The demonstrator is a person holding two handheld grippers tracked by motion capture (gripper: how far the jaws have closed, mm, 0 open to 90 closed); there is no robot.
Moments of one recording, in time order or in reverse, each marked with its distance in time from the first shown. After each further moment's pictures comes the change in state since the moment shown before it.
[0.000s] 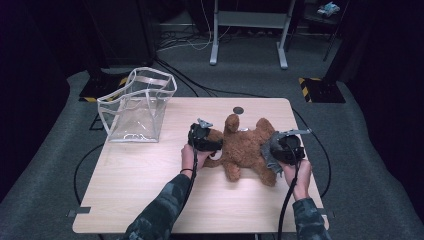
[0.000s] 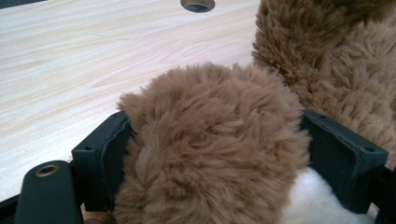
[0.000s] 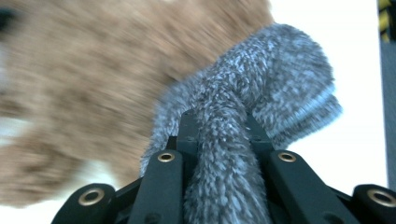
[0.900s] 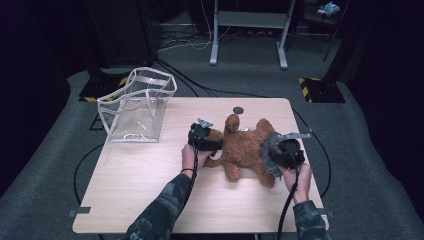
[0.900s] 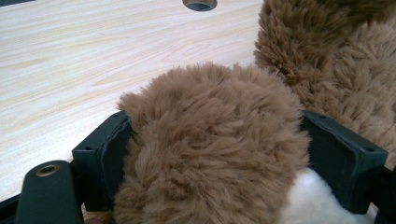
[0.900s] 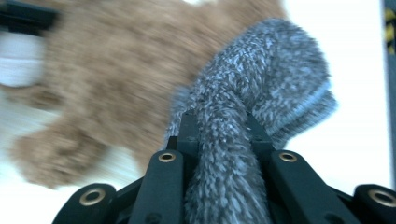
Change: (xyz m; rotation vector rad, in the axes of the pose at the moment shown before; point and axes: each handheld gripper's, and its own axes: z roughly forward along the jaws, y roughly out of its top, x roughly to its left) left arm -0.001 0.001 0.001 0.001 0.003 -0.013; right arm 0.014 -0.007 -0.009 -0.016 0.012 -0.044
